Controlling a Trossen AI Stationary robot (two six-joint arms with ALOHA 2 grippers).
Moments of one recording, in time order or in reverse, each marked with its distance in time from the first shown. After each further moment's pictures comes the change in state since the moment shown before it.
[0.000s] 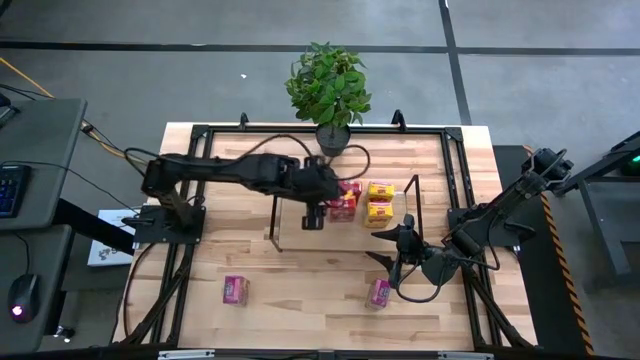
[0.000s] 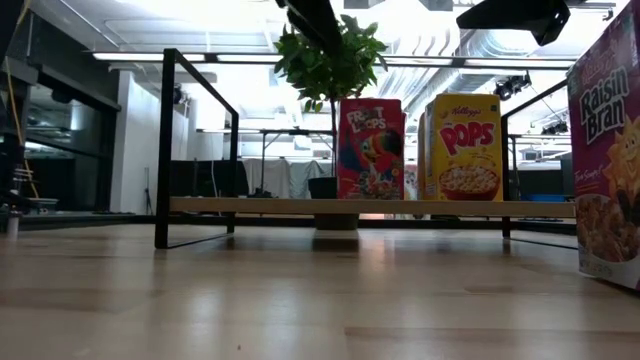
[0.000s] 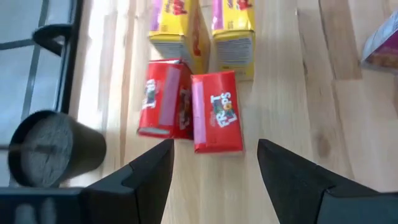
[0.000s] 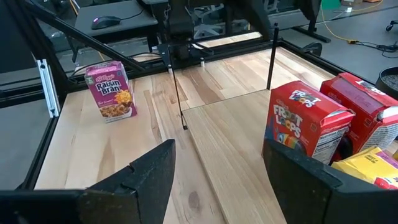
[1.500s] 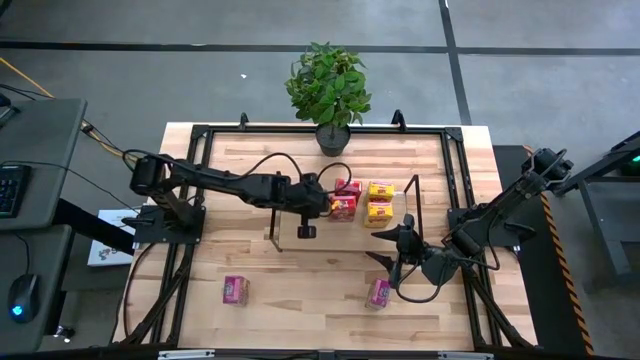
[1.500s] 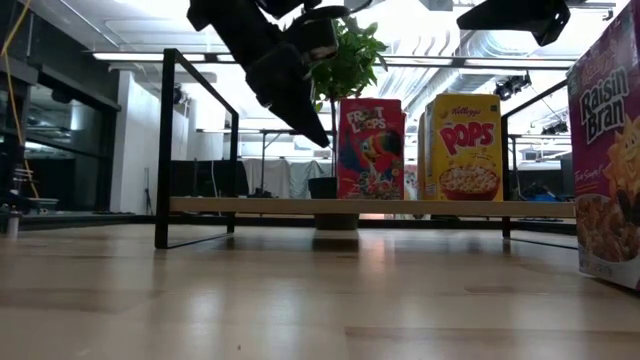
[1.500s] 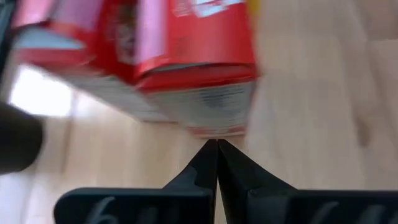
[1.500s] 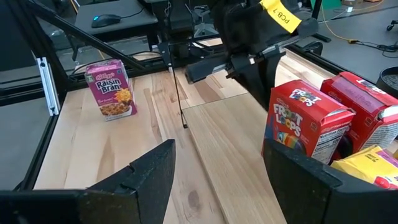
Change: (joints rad) left arm 0.034 -0.093 -0.604 0.583 0.073 0.013; right arm 0.000 0.000 0.000 -0.004 -0.003 0.000
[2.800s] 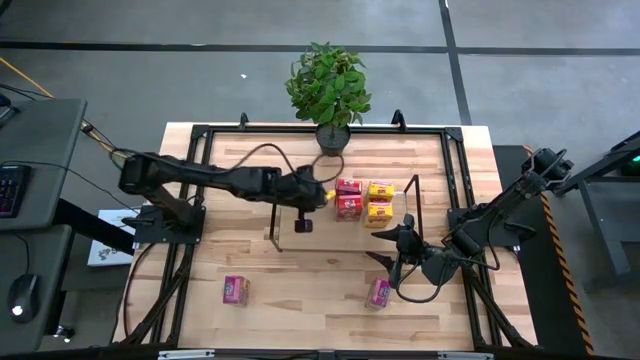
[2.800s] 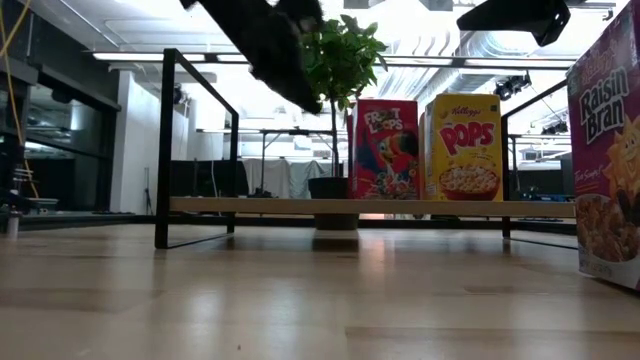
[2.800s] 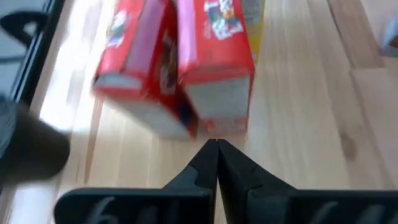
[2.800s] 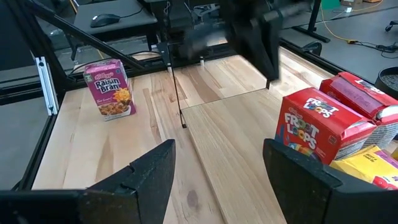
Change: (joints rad) left arm 0.023 -0.092 0.001 -0.009 0.020 0.022; right arm 0.000 0.000 0.000 -0.002 0.002 -0.001
